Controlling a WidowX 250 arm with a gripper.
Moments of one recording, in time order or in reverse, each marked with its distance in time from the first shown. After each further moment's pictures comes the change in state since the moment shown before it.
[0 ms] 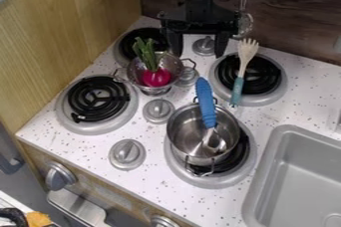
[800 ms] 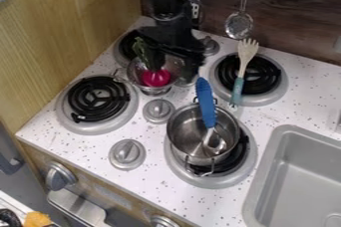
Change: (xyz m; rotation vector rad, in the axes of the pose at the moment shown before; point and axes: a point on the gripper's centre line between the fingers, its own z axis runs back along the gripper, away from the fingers) arm -0.015 0.044 -0.028 -0.047 0.065 -0.493
